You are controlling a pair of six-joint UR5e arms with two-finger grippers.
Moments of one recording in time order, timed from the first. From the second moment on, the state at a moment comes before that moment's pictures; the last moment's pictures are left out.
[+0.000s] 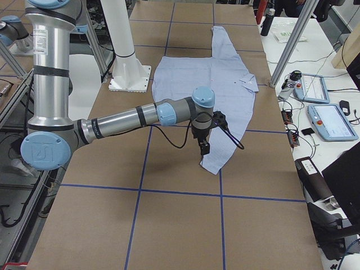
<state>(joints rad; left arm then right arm) -1.56 -1.46 -1.97 -1.68 -2.37 -0.02 1.27 -1.63 1.85 -1.46 2.27 0.04</state>
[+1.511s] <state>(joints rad) -1.56 -1.46 -1.95 -1.68 -2.37 -0.02 1.00 -1.60 1.53 -0.92 1.97 0.07</state>
